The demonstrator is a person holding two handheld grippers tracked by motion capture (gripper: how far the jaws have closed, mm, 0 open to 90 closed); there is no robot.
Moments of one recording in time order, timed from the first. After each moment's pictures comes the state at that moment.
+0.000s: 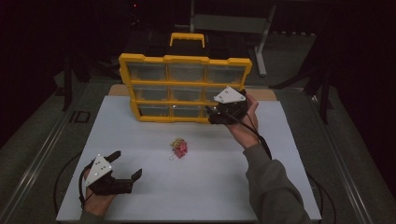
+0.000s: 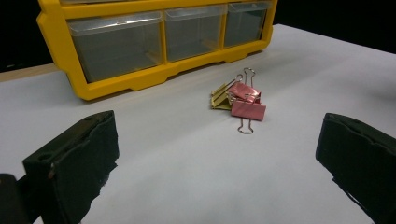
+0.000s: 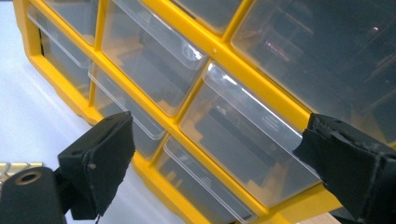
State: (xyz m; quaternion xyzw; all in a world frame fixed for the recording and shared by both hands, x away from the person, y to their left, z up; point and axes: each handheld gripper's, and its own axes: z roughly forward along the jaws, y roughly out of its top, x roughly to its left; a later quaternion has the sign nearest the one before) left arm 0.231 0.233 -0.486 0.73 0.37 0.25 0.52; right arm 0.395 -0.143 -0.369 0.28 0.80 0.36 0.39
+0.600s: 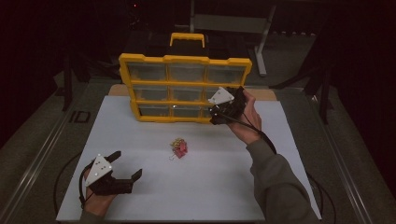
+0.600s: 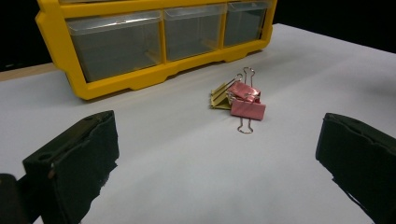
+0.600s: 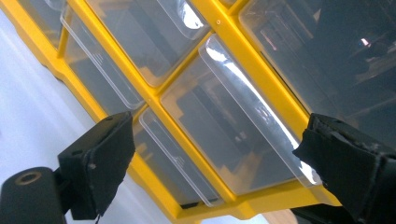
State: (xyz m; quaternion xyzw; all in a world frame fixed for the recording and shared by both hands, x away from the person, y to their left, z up) left arm 0.232 0.233 -0.486 0.73 0.37 0.25 0.51; right arm 0.403 -0.136 -0.371 0.23 0.83 0.26 0.43
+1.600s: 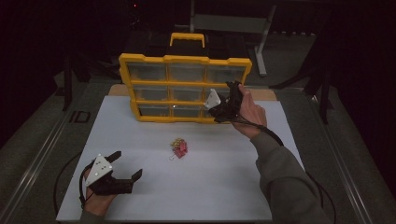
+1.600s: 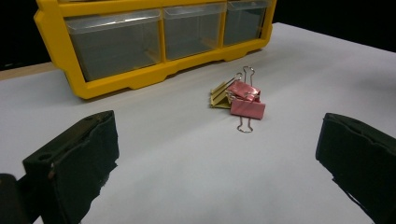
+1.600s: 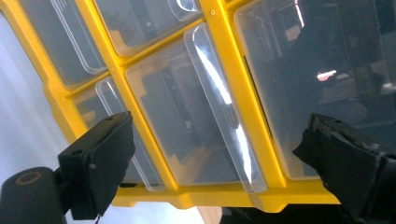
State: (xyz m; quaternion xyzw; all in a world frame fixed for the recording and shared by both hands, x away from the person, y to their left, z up) left arm 0.232 0.233 -0.486 0.73 0.37 0.24 0.51; right arm 0.406 -0.128 -0.367 0.13 0.84 0.14 0.51
